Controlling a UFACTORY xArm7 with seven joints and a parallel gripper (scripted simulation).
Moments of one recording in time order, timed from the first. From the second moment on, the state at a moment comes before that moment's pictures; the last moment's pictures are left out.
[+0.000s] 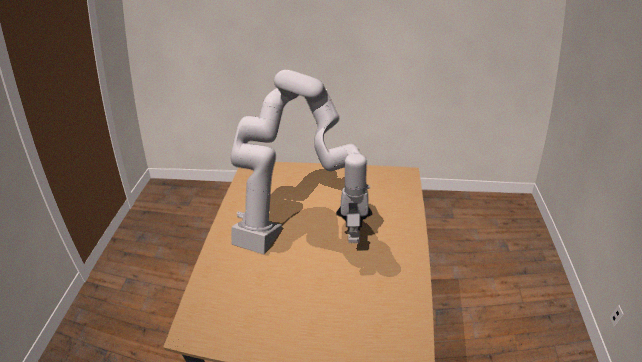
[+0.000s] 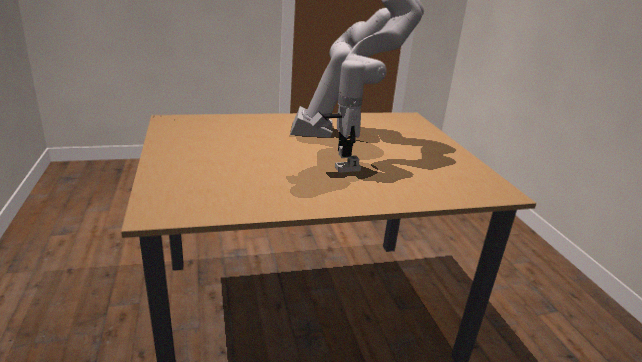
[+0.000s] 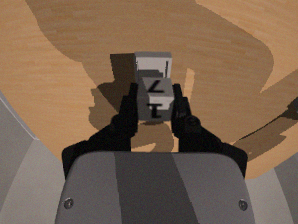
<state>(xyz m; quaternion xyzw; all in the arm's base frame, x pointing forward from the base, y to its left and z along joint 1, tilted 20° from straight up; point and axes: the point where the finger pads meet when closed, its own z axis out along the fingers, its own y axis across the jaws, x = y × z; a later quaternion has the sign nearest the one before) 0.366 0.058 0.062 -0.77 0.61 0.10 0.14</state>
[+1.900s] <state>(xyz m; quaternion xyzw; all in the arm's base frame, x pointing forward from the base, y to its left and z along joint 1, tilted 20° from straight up) 0.368 0.058 0.061 -0.77 0.61 0.10 0.14</state>
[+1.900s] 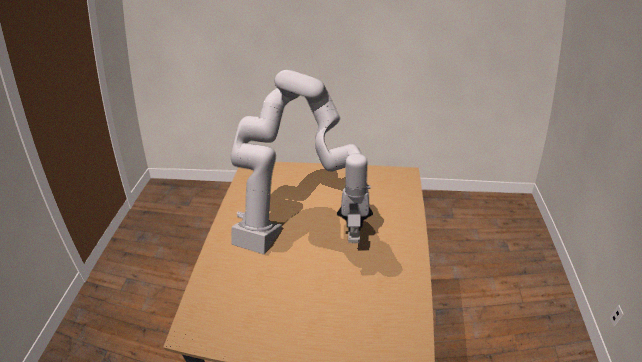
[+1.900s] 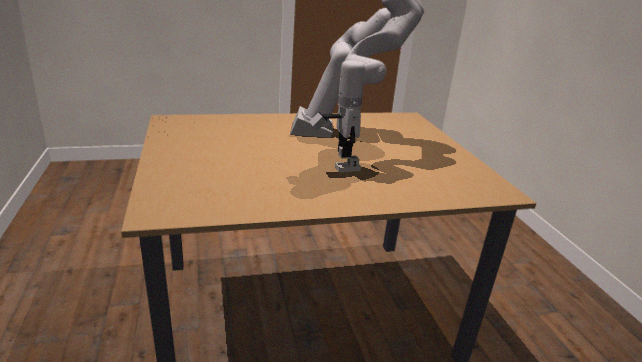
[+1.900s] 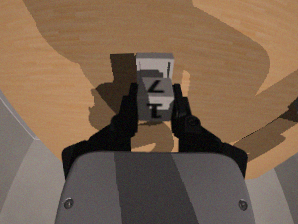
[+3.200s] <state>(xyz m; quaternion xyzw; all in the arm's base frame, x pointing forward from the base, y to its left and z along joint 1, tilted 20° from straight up) 0.369 0.065 0.040 -0.77 0.61 0.10 0.14</state>
